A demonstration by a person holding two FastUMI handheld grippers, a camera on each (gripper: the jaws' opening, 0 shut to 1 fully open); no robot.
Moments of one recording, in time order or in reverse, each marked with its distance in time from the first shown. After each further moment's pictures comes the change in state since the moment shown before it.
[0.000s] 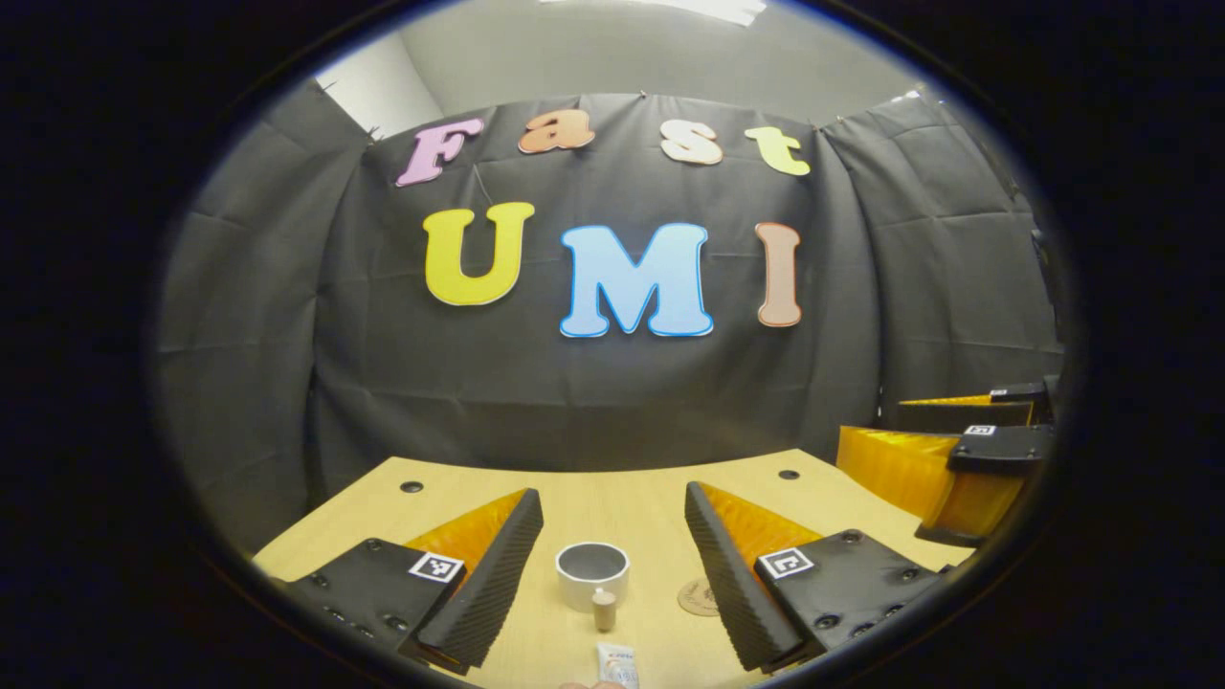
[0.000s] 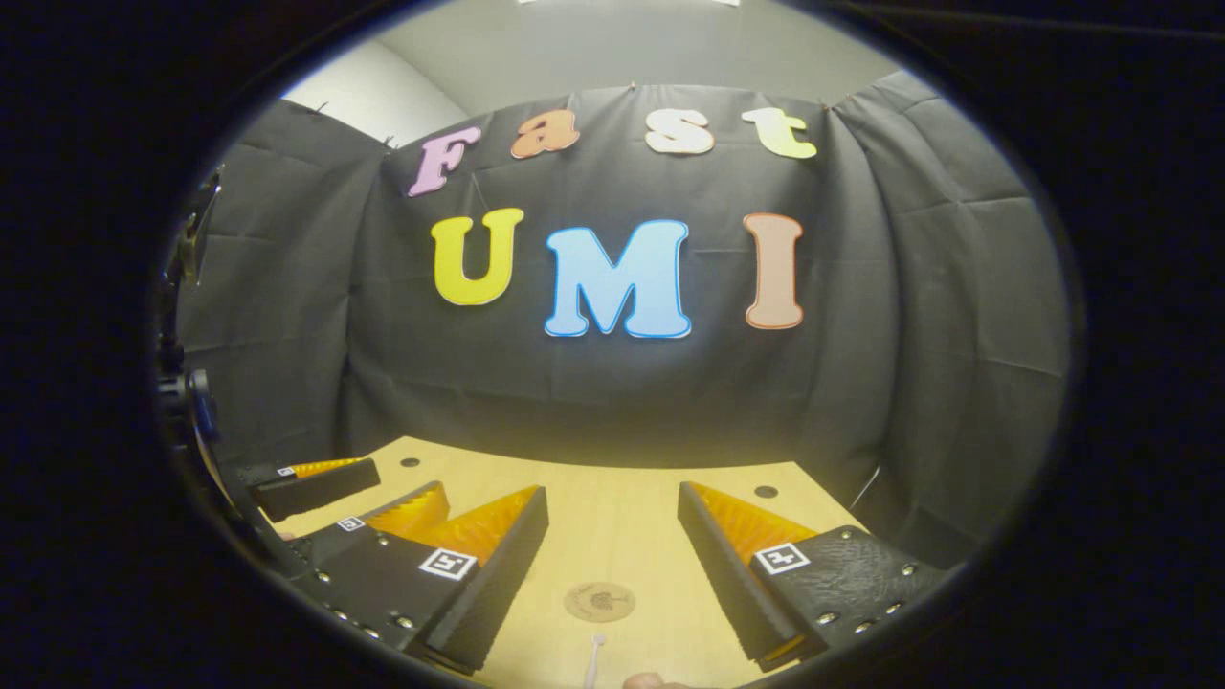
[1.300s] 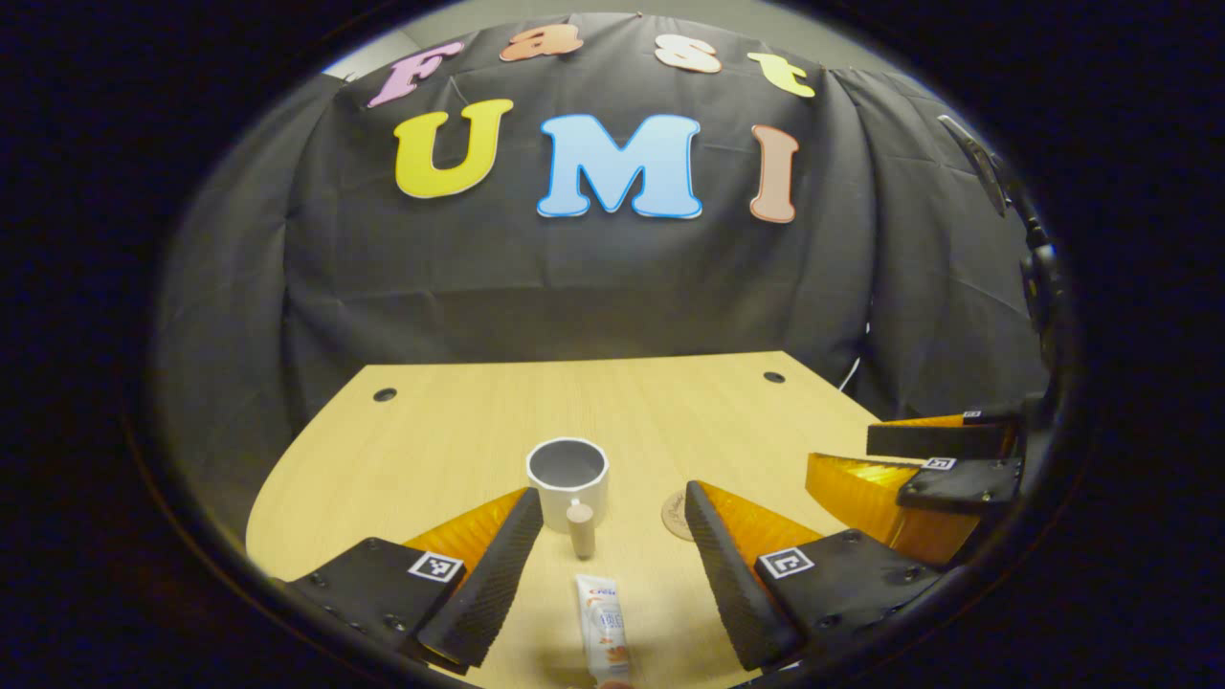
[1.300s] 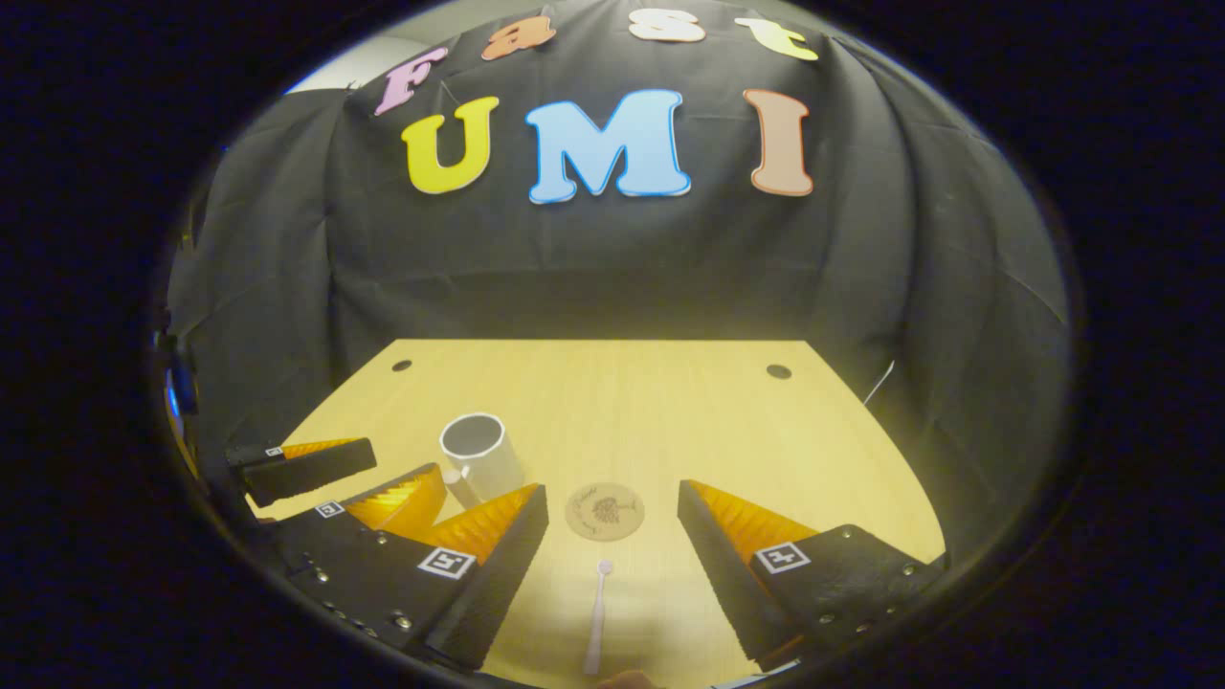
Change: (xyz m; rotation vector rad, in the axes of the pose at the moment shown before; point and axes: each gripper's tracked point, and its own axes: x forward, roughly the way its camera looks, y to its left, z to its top) left arm -0.037 -0.012 -0.077 -0.029 0.405 -0.041; right arm 0.011 0.003 -0.121 0.060 0.465 0.024
